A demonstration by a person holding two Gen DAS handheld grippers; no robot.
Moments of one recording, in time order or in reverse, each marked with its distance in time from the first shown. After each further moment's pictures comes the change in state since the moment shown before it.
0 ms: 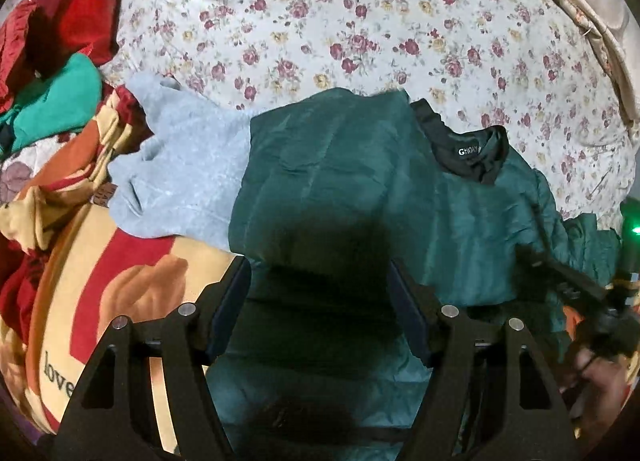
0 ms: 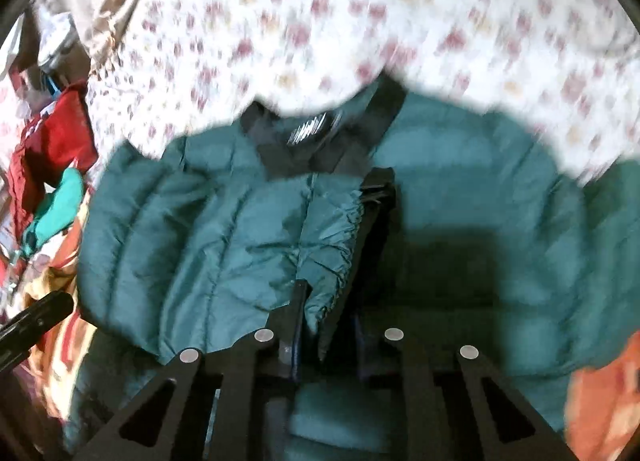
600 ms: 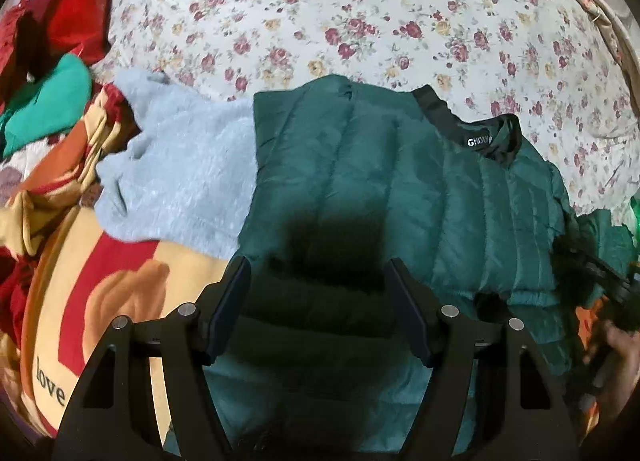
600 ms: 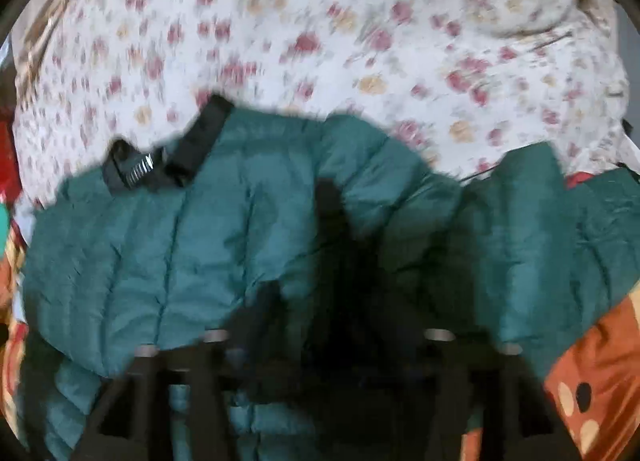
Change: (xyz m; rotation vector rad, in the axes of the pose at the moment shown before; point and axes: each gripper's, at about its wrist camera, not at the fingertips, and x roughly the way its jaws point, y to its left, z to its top) left arm 0.026 -0.017 0.007 0.021 0.023 0.030; right arm 0.003 -0.099 0.019 0.107 -0.032 -0.224
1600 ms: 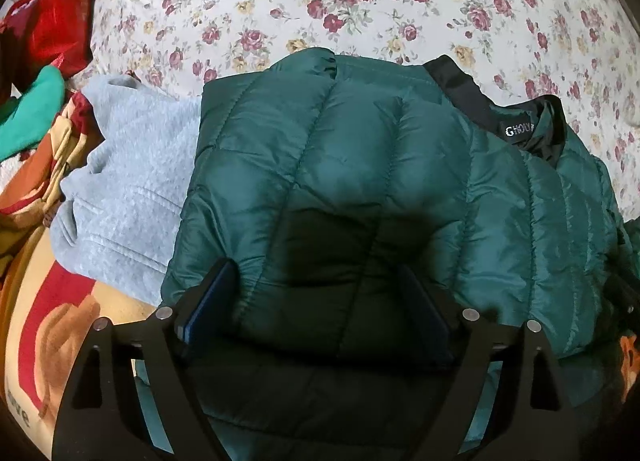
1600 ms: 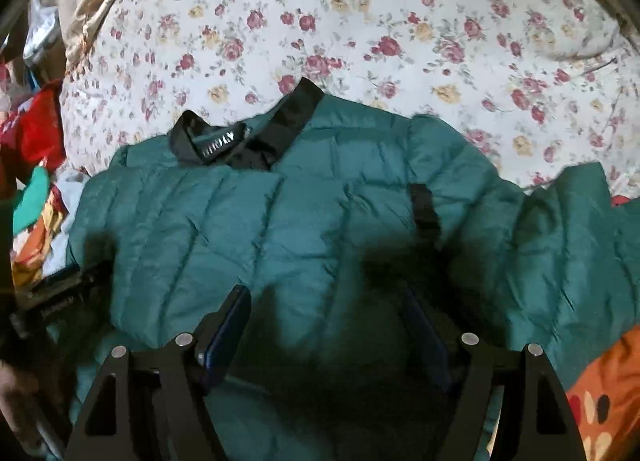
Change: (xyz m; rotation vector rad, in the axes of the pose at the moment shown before) left arm 0.077 -0.032 0.010 0.030 -0.022 0.097; right arm -0.003 0.034 -0.010 -0.135 0.028 0.122
